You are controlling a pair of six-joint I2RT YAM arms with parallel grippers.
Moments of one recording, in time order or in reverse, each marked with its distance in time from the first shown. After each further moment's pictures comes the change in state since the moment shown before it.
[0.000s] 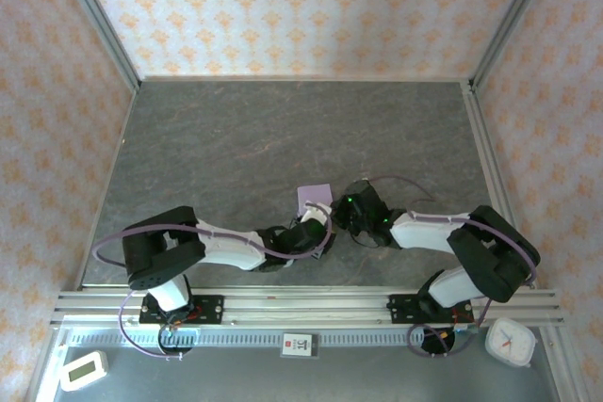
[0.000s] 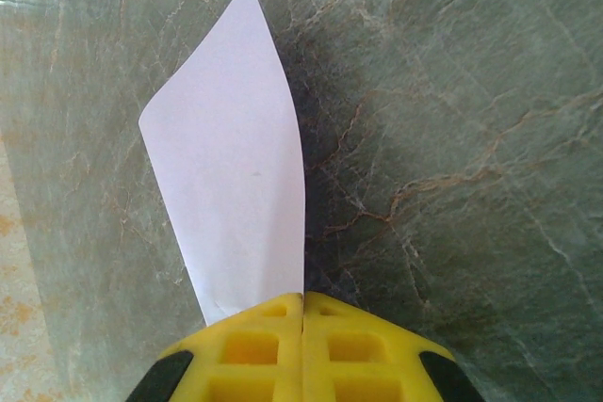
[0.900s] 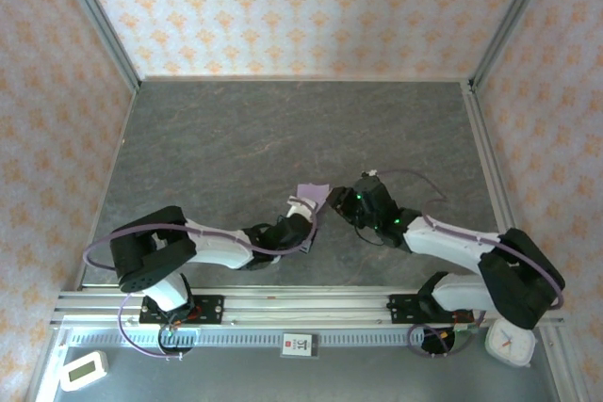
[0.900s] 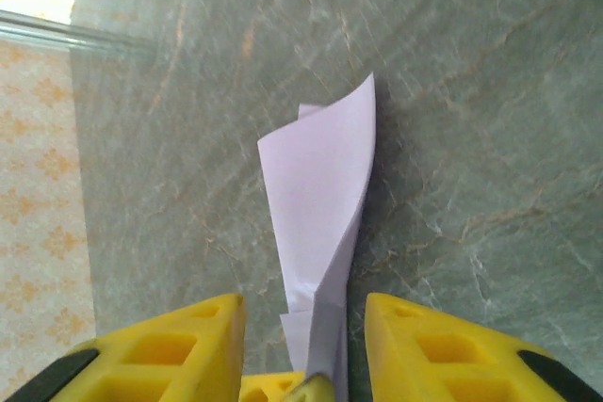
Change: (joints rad) left arm 0.111 -0.090 -0.145 0.119 0.079 -0.032; right arm -0.012 -0.208 0.014 -0.101 0.082 -0.032
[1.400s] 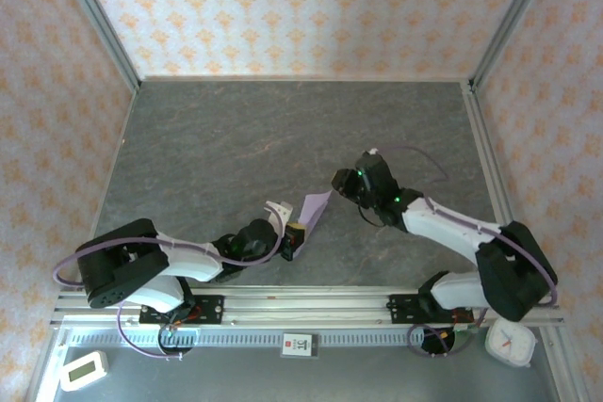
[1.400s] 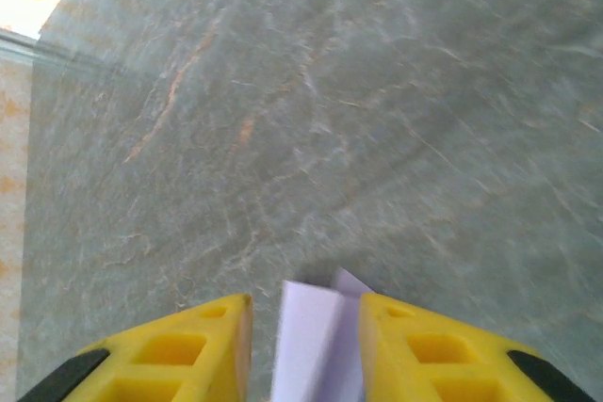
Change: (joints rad) left arm 0.041 -0.177 -0.269 0.367 0.252 0.000; right arm -0.090 0.103 0.207 -0.144 0.010 -0.249
